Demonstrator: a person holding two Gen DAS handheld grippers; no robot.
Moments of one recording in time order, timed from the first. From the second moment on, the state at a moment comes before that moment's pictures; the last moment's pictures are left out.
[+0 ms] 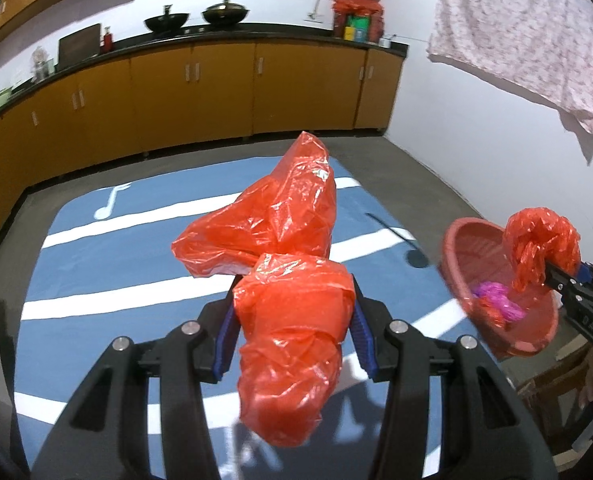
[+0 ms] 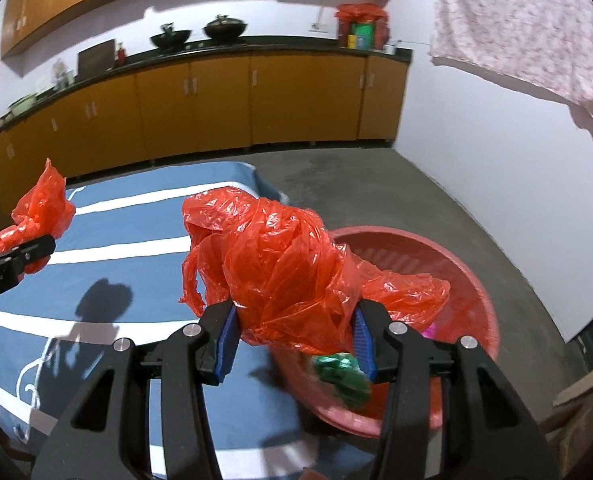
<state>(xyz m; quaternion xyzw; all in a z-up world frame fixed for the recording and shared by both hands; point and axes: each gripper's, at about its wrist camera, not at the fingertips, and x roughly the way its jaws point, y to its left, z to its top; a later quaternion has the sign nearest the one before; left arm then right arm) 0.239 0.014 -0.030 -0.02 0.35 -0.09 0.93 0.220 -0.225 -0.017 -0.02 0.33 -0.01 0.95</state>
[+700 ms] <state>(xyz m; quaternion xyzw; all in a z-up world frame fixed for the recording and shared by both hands) 0.231 -0.114 -0.026 0.01 0.35 -0.20 0.92 0.196 -0.305 -0.025 0.04 0.32 -0.10 0.94</state>
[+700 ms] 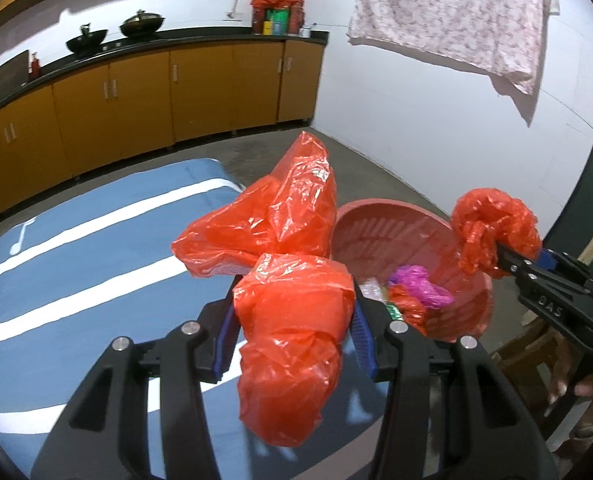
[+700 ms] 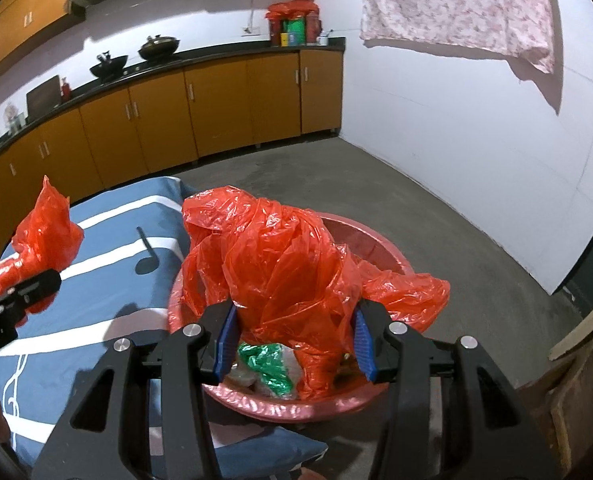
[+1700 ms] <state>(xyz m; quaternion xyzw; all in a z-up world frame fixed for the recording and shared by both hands) 0.283 -0.224 -0.072 0.03 0.38 -0.28 0.88 0.231 -0.343 -0.047 0.13 0.32 -0.19 0.92</state>
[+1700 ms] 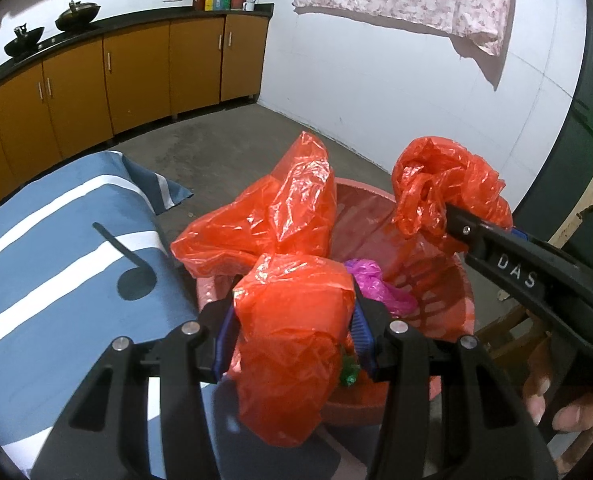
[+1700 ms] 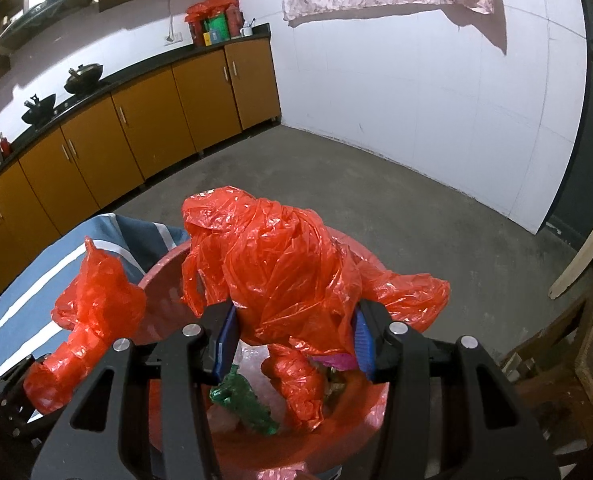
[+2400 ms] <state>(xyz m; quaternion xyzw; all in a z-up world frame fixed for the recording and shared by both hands) 0.286 -0.207 -0.075 0.02 0.38 -0.26 0.89 0.205 -0.353 -0.030 0.15 0.28 -0.17 0.93</state>
